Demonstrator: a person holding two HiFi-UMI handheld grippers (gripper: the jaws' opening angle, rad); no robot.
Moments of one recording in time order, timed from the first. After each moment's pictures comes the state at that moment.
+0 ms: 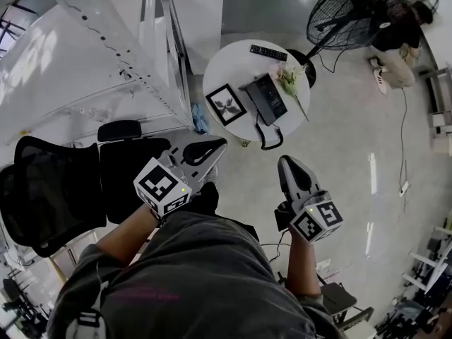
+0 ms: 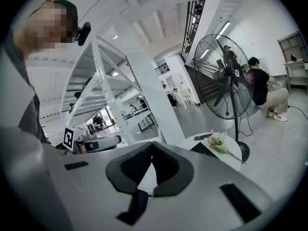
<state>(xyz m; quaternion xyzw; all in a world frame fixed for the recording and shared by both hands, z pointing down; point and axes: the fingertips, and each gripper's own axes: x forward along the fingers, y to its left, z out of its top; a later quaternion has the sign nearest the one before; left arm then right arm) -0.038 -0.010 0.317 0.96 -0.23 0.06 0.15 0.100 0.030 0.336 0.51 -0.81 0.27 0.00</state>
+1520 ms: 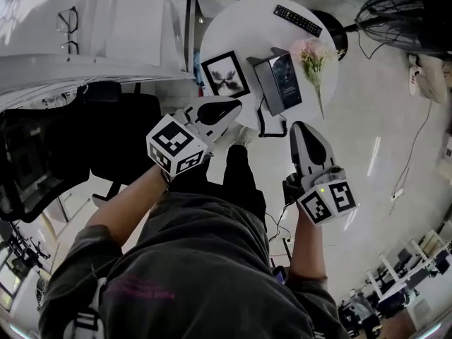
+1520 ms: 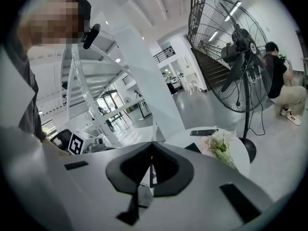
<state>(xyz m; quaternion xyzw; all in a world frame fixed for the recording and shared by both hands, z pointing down) 0.027 -0.142 0.476 0.91 -0.29 0.09 0.29 0.146 -0.127 0.430 0.45 -0.83 0.31 0.08</state>
